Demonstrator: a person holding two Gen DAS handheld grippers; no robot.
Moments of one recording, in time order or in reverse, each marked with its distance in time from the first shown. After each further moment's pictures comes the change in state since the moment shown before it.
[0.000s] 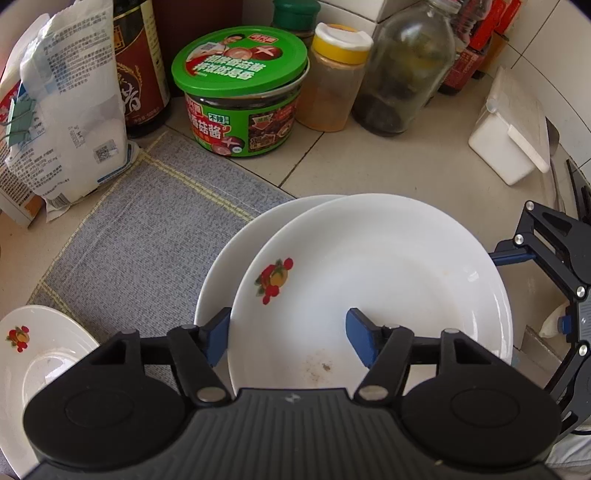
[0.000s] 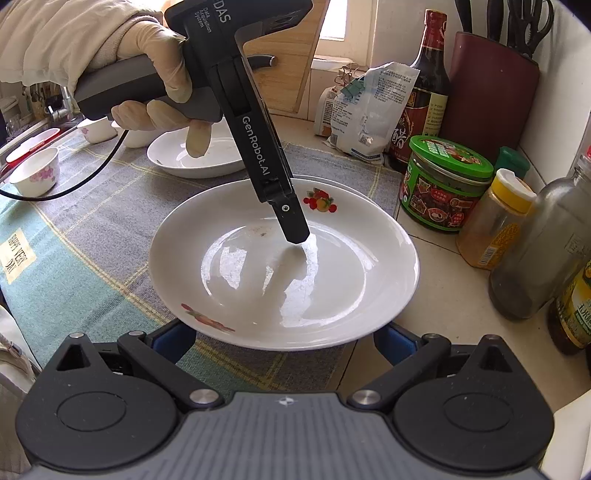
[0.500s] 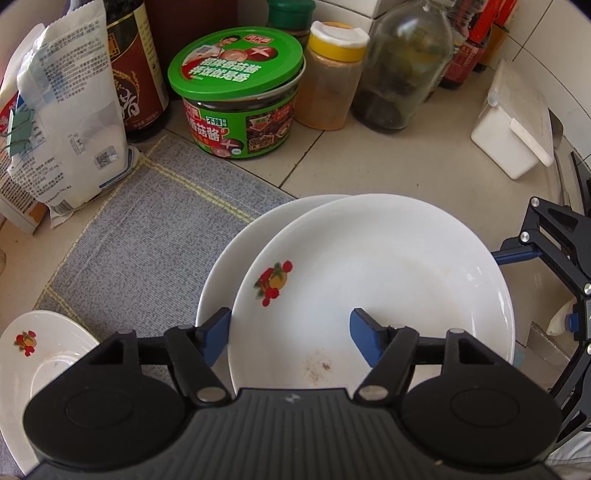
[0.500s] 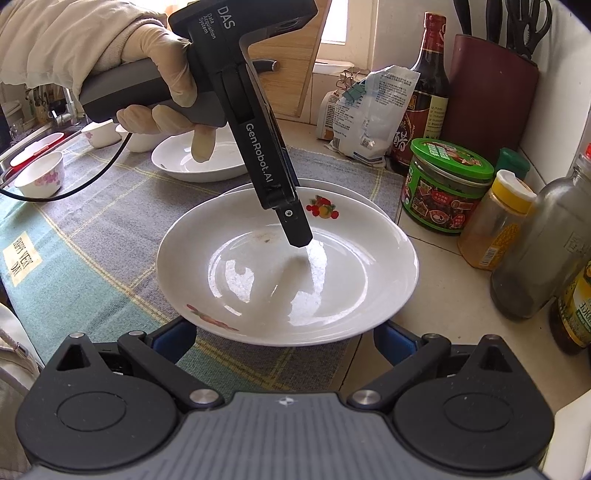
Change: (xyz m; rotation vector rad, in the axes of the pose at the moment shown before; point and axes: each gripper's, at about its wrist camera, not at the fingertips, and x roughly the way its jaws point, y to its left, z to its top) left arm 0.000 -0.003 0.001 0.019 0.008 0.027; right arm -0.003 0.001 -0.001 0.005 -0.013 0.013
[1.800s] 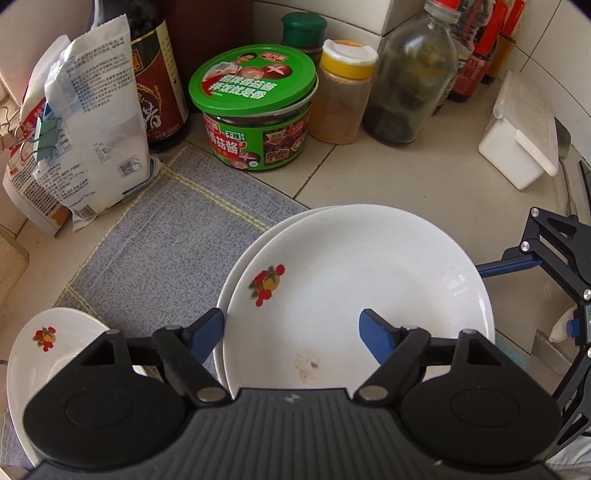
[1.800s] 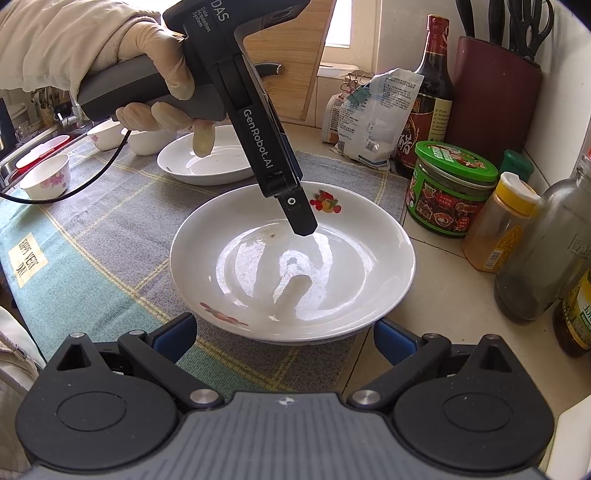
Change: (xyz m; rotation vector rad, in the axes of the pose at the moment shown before) left arm -0.013 -0.002 -0.004 -0.016 -0.042 0.058; right arm 0.001 -0.002 -0.003 -0.003 -0.008 0.018
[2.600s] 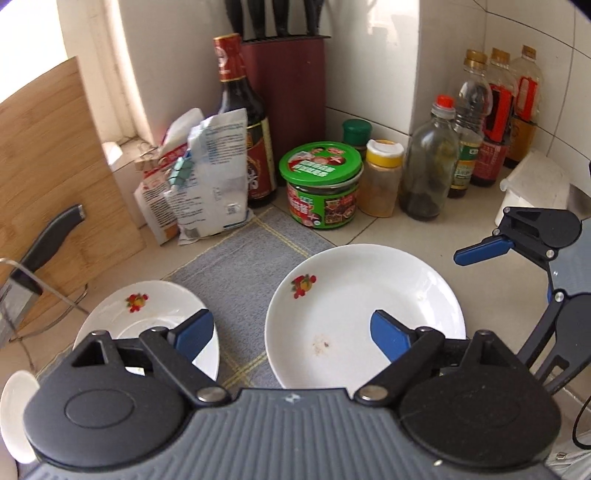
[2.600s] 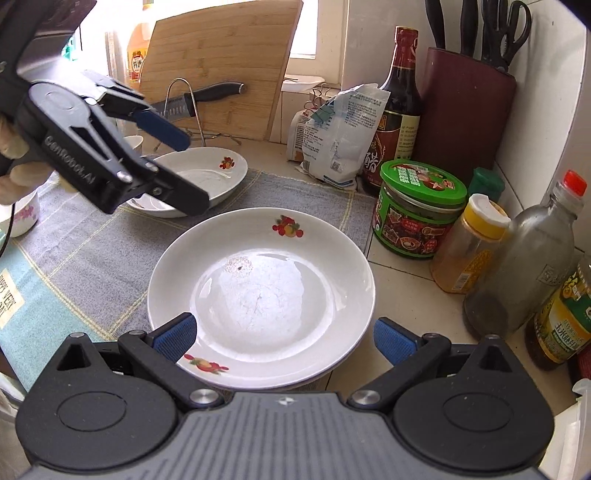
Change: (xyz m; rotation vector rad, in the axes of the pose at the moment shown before) left arm -0.083 -0.031 -0.080 -0.172 -0.358 0.248; right arm -0.002 -0.012 0.031 0.052 -0.016 -0.082
